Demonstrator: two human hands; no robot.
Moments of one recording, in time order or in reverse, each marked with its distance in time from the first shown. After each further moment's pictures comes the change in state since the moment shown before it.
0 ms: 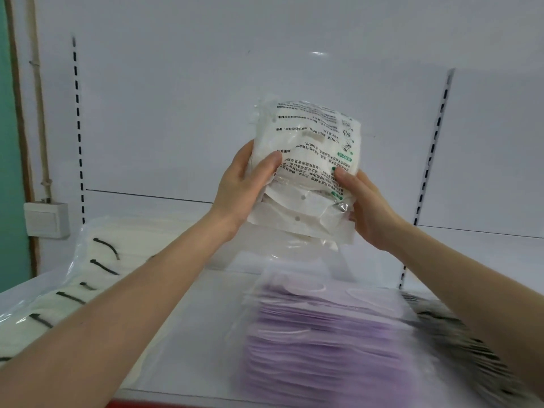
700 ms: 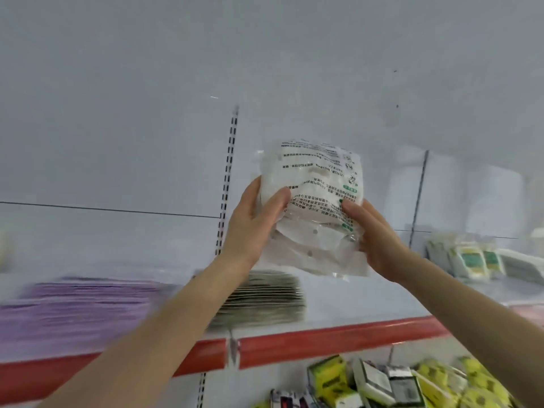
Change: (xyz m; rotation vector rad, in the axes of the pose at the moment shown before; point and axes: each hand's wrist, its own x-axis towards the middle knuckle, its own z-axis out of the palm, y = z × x) left_hand -0.146 0.078 0.308 -0.314 -0.235 -0.045; right_hand -0.263 -0.143 -0.238 -0.260 0.288 -0.021
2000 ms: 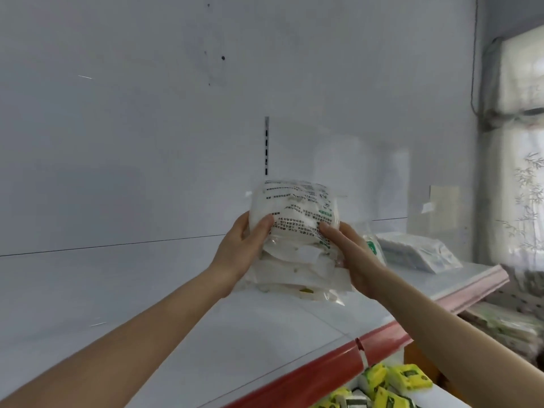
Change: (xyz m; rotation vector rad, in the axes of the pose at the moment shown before) left_hand 0.148 -0.239 0.448 0.152 -0.226 -0.241; right_hand 0.053 0.135 -0.501 0.005 0.342 0.143
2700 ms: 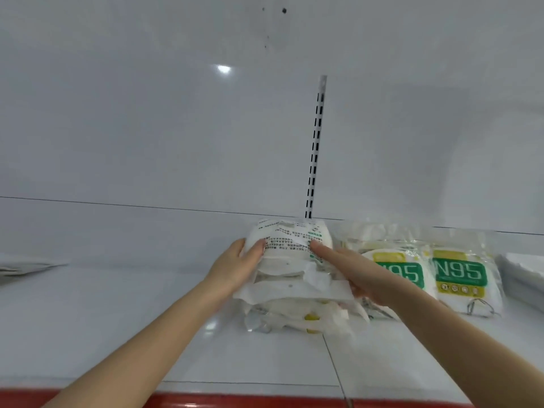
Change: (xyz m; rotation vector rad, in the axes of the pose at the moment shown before) left_hand 0.019 -0.065 0.043 0.383 0.465 -0.394; right_hand 0.111 0.076 -0.032 -0.460 -0.646 0.284
